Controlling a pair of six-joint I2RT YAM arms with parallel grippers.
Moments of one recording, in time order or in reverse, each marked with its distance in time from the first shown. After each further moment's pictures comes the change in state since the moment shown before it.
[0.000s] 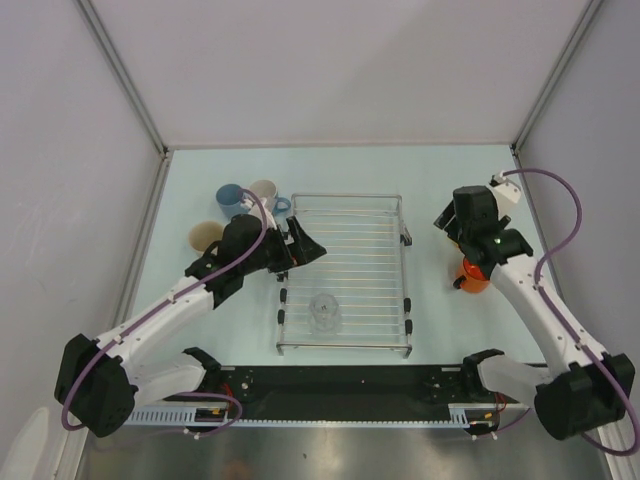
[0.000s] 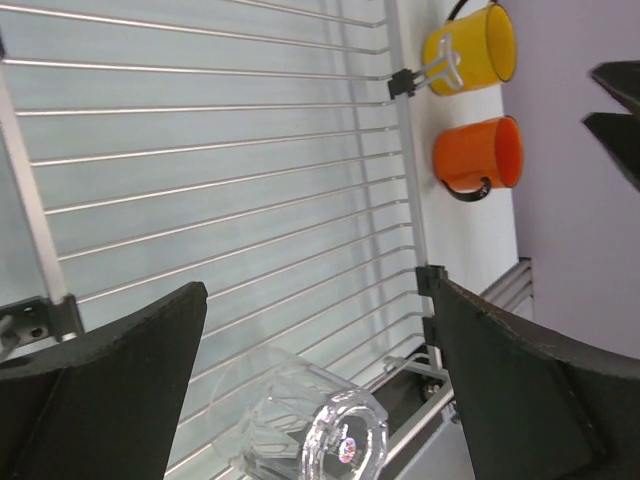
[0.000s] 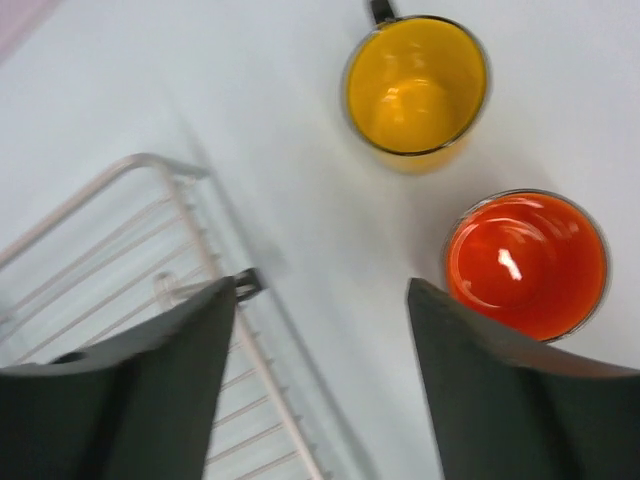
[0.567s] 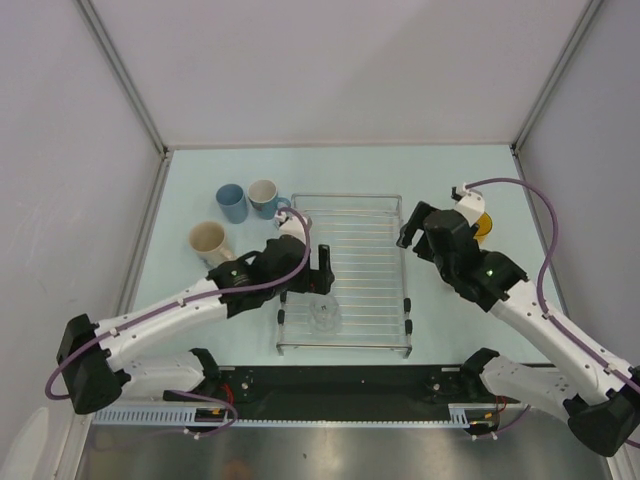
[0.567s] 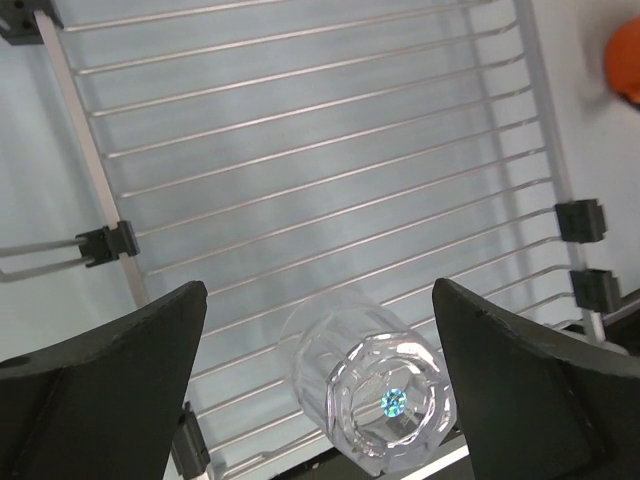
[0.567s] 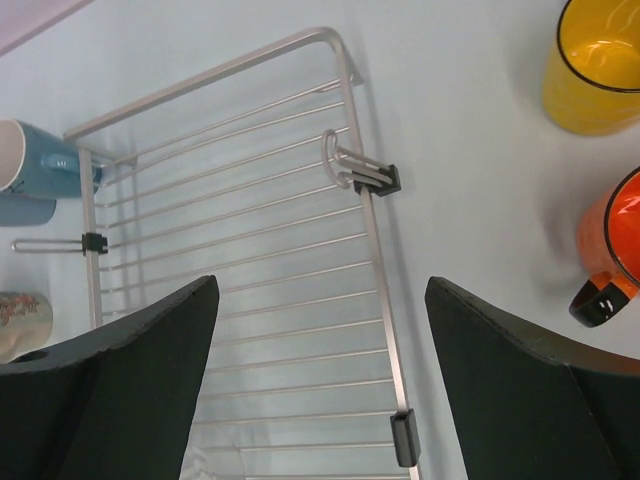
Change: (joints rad) left arm -0.371 0.050 0.161 -0.336 -0.489 0.171; right arm 0.381 -0.161 -0.031 0.009 0.041 0.014
